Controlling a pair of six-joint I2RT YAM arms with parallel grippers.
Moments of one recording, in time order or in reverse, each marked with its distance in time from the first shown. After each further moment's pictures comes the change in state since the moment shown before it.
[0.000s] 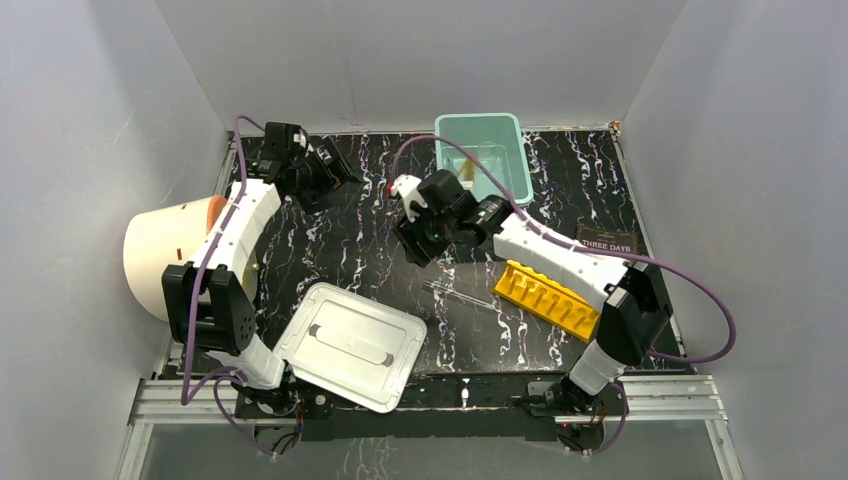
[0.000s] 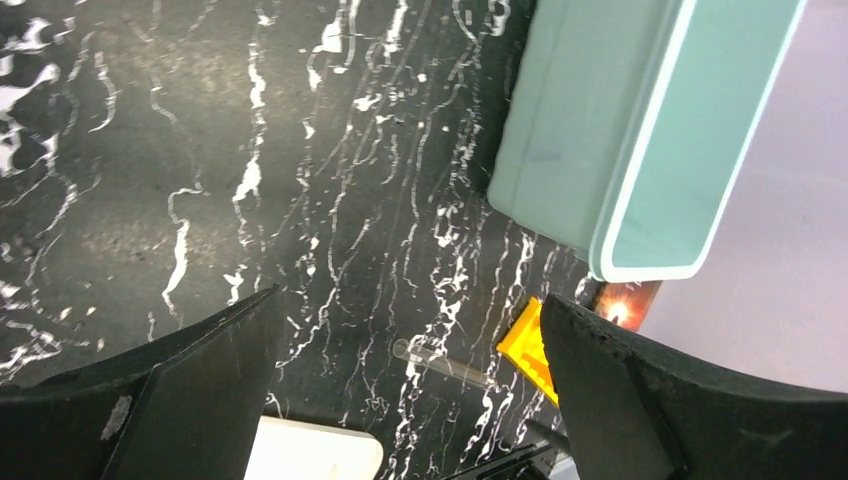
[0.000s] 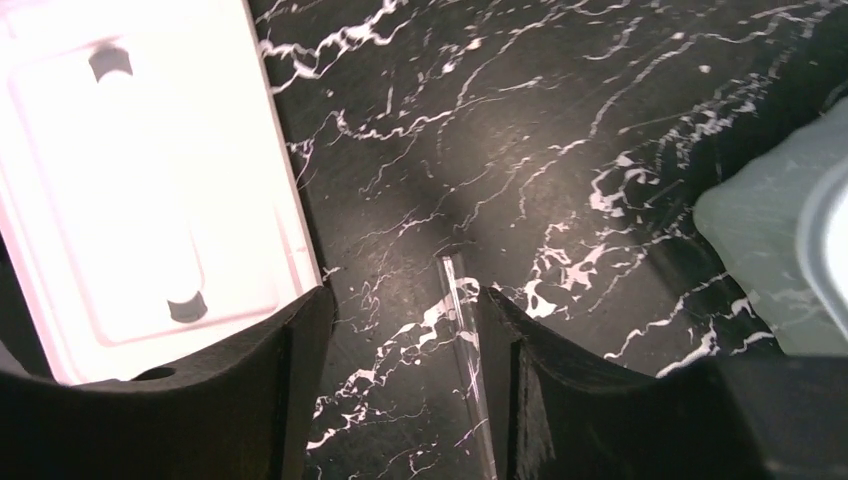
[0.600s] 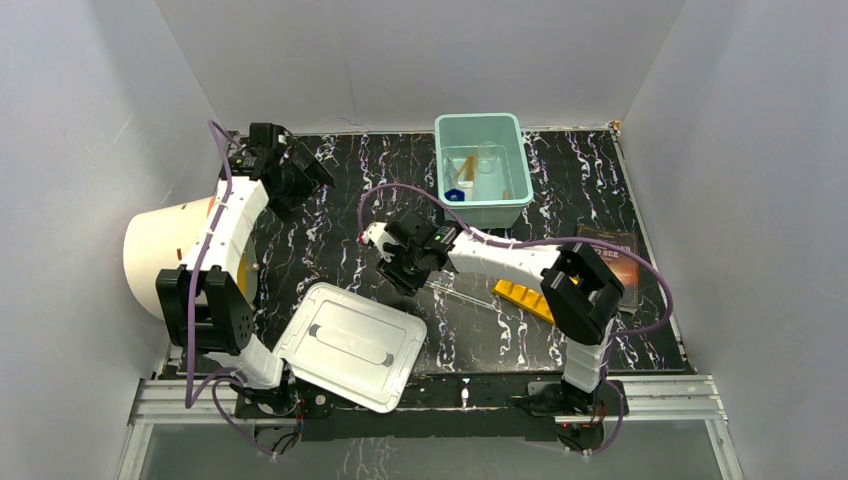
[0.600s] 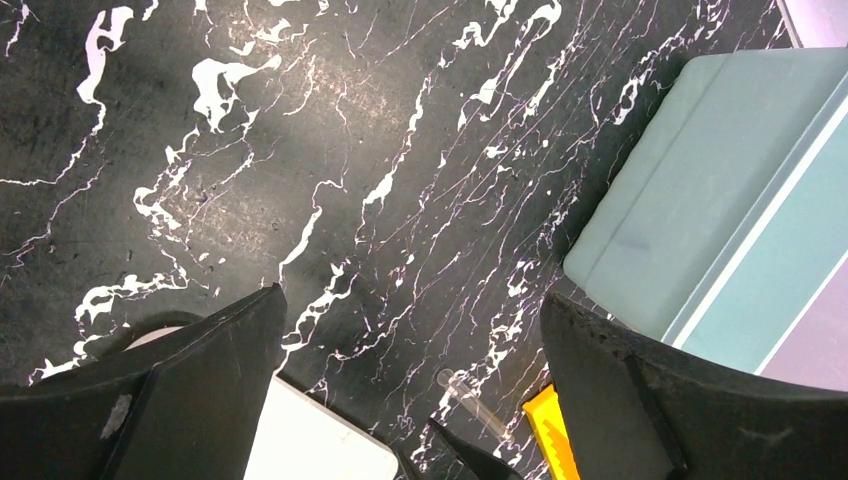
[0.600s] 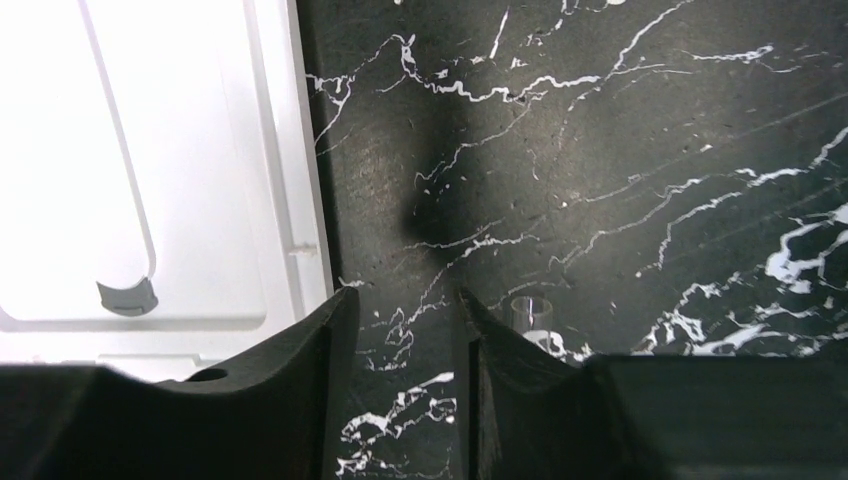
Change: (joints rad) left arm 0.071 -0.006 0.032 -0.175 -0.223 -0.076; right arm 0.136 0.225 -0.057 0.064 -0.014 -0.112
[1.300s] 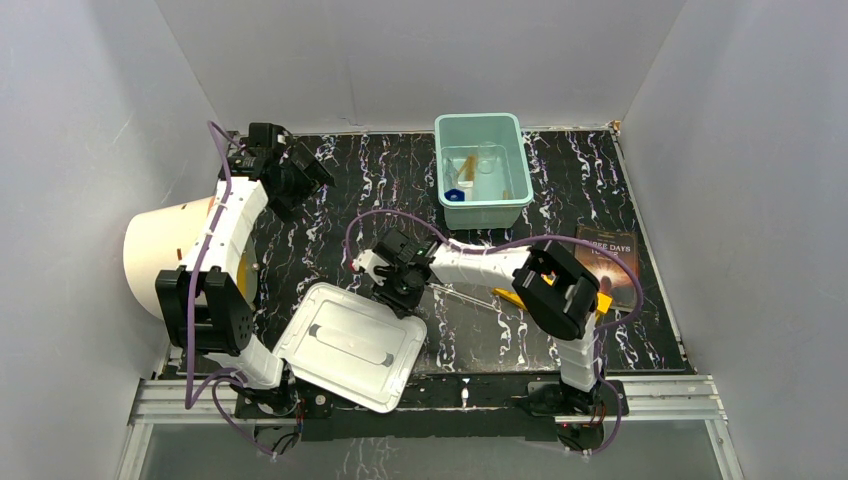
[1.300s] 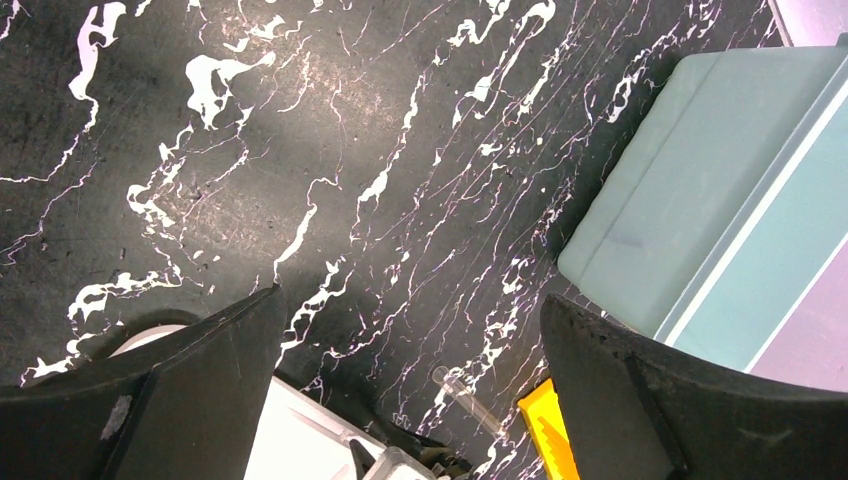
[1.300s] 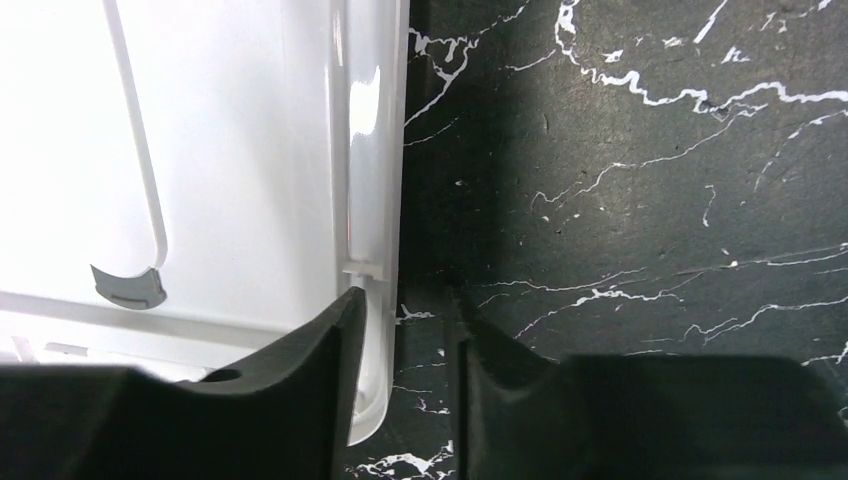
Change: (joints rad) left arm 0.006 -0.004 0.000 -0.003 0.010 -0.006; right arm 0.056 0.130 0.003 -0.013 -0.079 -0.046
